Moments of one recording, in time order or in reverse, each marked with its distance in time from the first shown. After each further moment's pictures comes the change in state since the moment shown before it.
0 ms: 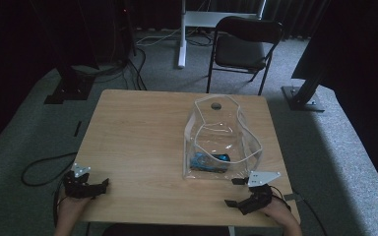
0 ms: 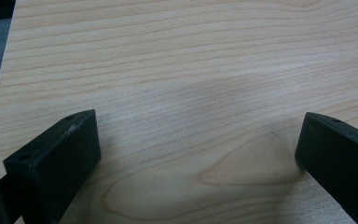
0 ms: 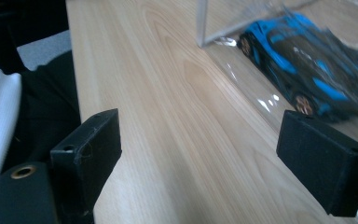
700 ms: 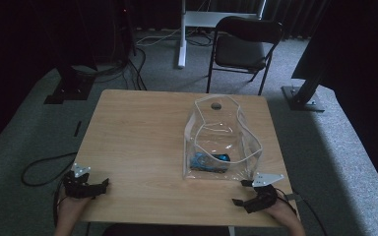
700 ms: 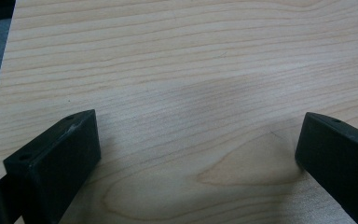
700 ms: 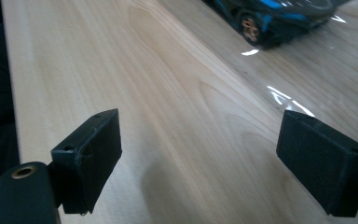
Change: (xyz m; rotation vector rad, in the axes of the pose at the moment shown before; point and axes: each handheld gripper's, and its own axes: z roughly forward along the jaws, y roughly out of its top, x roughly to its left) left arm 0.000 0.000 0.000 0.000 0.000 0.000; right arm -0.023 -0.036 0.000 0.072 -0.110 0.070
